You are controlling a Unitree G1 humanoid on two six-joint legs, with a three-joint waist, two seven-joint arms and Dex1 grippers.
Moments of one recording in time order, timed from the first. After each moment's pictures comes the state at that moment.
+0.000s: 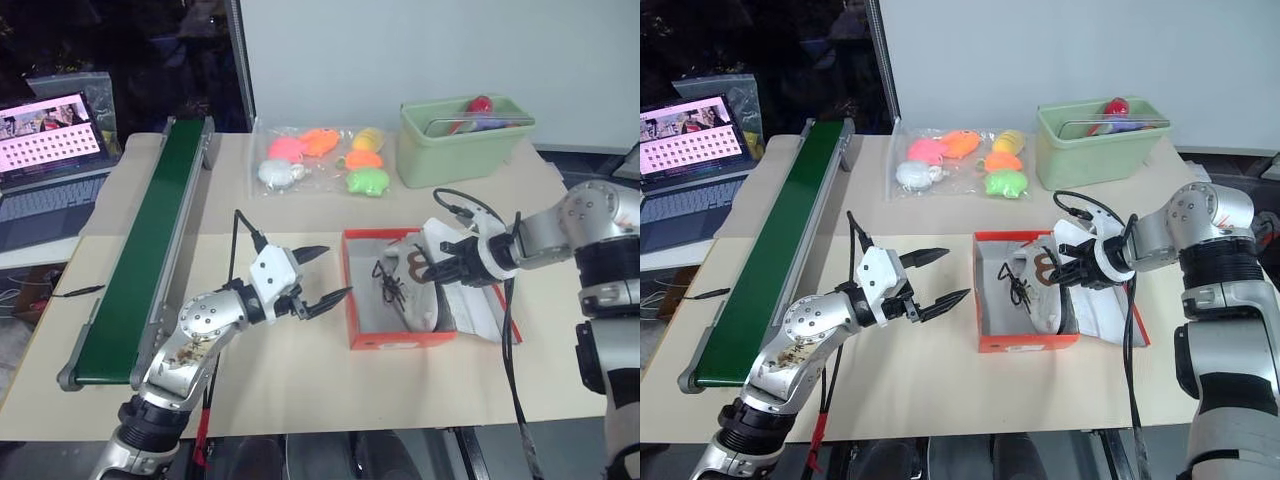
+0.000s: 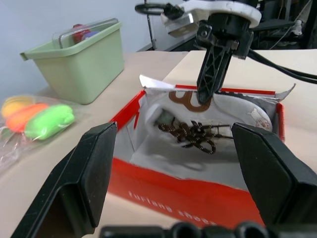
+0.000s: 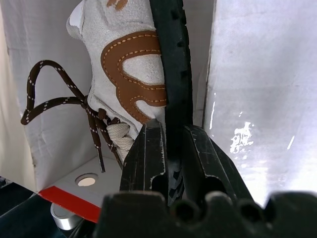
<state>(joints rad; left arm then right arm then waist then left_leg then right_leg) -0.27 0.42 -0.19 -0.37 -0.27 0.27 -0.70 -1.06 -0.79 0.18 0.60 1.00 1.61 0.24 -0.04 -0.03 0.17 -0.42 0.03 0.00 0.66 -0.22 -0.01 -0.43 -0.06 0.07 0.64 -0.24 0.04</state>
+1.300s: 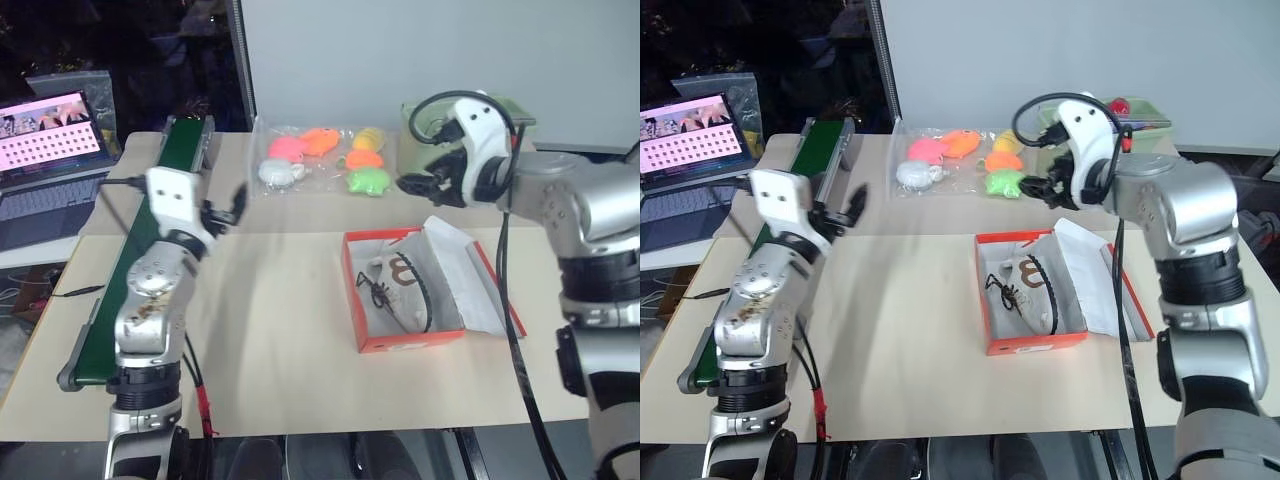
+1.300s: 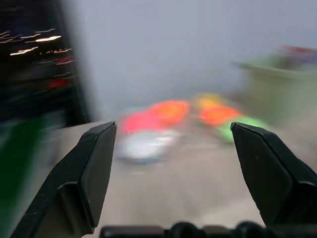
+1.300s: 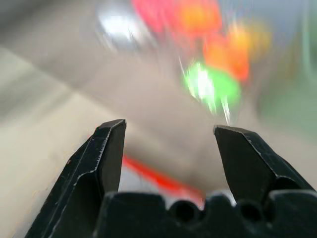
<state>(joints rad) -0.45 0.34 0.24 -0.20 -0.21 0.47 -0.16 -0.94 -0.62 0.07 -0.13 0.51 0.99 0.48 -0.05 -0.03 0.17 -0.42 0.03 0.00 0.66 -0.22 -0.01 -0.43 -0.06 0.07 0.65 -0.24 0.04</state>
